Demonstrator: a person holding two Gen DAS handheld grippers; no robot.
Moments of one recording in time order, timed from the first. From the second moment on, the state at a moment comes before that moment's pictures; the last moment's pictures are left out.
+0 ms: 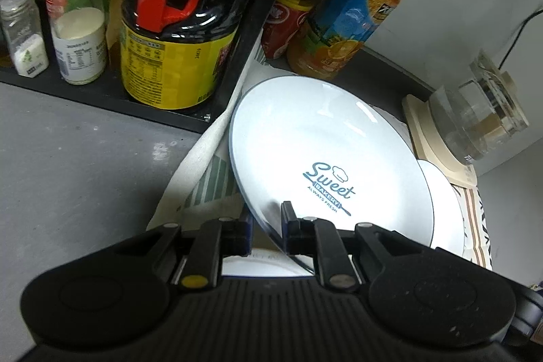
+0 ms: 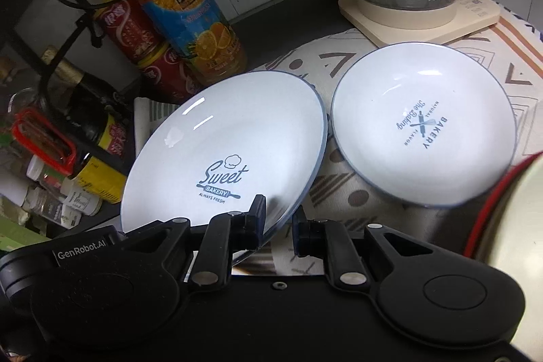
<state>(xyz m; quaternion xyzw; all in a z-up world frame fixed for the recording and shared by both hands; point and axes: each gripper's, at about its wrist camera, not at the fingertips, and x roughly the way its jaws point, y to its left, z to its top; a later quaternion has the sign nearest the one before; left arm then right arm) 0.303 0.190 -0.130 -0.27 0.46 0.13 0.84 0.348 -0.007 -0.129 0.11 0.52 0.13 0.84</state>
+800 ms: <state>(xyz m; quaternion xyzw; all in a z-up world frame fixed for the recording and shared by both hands) 0.197 0.169 -0.105 -0.26 0.45 0.13 0.85 0.239 -0.009 -0.096 0.08 0.49 0.15 0.86</state>
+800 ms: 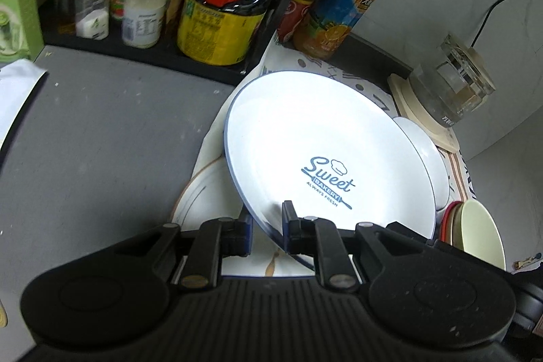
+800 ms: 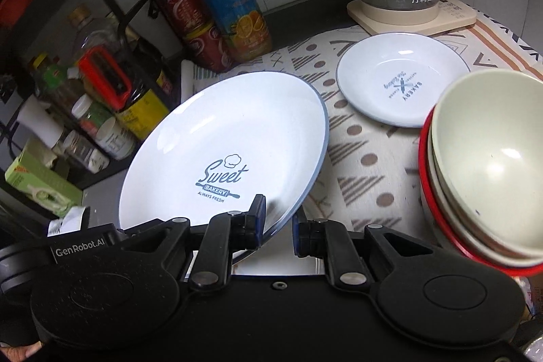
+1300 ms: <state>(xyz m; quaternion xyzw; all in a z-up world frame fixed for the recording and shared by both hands) 0.159 0.163 -0.111 -0.27 0.45 0.13 0.84 0.202 -0.013 -0.102 0.07 0.50 0.15 0.85</state>
